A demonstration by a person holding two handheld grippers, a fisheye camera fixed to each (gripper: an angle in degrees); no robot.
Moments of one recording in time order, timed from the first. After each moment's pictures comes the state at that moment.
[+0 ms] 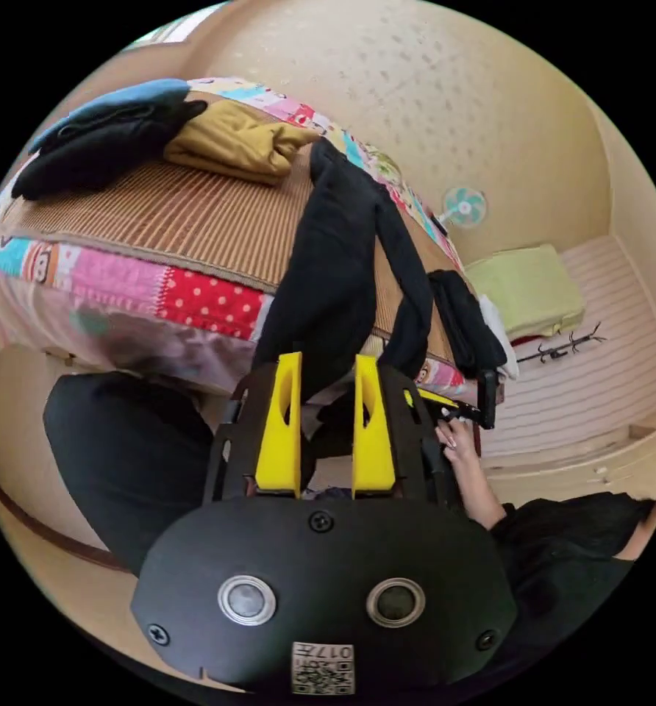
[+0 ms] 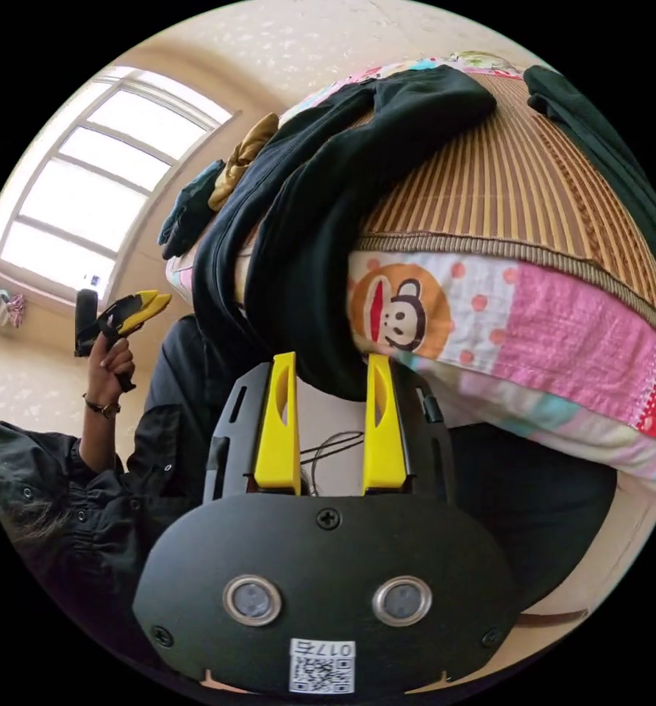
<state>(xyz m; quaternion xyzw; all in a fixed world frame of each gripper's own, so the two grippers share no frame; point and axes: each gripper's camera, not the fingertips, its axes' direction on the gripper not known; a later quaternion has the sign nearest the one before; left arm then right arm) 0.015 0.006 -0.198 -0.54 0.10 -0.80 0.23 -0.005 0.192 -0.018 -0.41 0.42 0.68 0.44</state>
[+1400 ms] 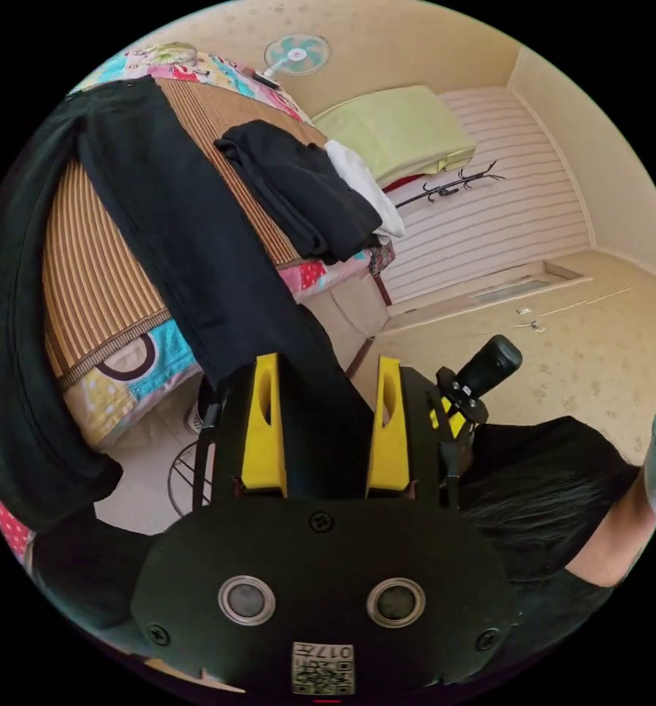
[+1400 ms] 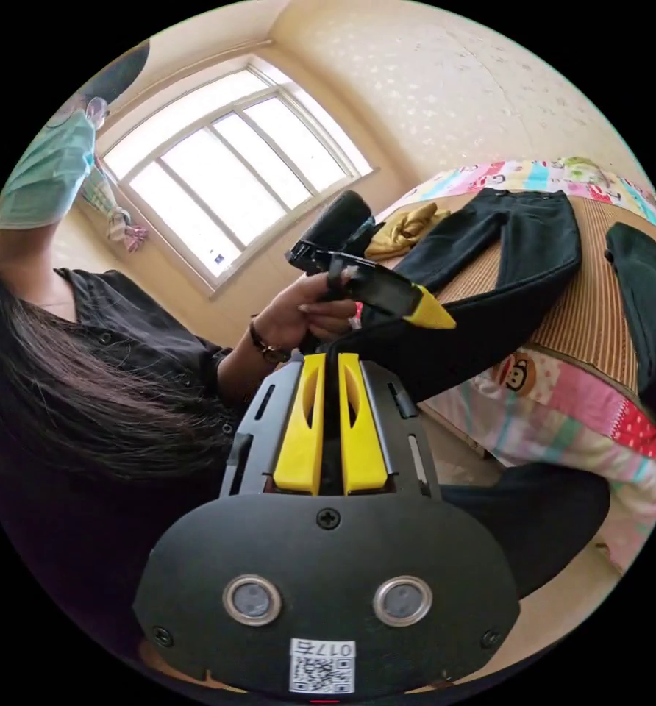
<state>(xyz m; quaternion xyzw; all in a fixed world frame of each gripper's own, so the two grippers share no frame) -0.022 -0.037 -0.041 -0.41 0.43 -0.78 0.20 -0.030 -0.014 0.079 -0.35 0.36 0.57 0.65</state>
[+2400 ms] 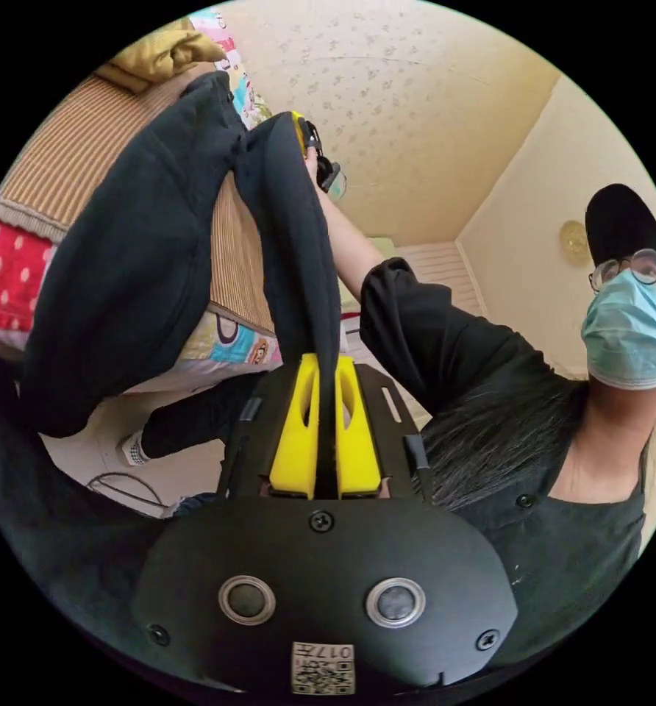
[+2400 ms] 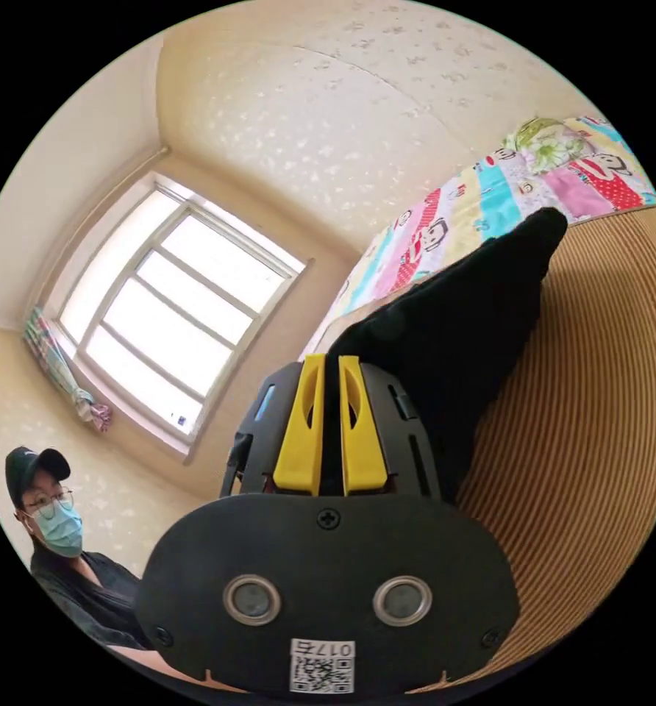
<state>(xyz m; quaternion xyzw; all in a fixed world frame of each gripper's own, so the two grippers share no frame) -0.125 0.038 -0.256 -0.22 0.14 -0.95 0.15 0.412 0.227 -0.182 -0.15 0.44 0.63 0.62</state>
